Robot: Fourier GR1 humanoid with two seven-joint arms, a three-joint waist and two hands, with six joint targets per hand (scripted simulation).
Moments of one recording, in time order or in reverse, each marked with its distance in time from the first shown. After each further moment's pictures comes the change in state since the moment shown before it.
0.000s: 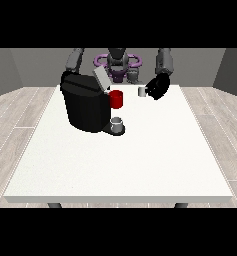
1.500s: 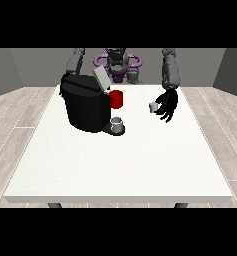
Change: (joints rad) left arm 0.101 0.148 -0.035 0.004 -0.009 0.097 0.017; right arm -0.046 0.023 0.027 -0.188 0.014 -0.025 0.061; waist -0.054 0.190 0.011
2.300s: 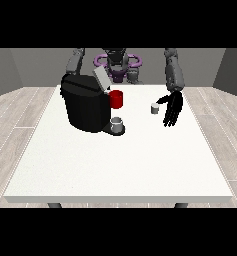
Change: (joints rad) left arm 0.006 0.063 0.065 -0.027 0.133 -0.104 0.007; right arm 0.000 -0.001 0.021 -0.095 0.006 0.006 0.004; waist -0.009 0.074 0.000
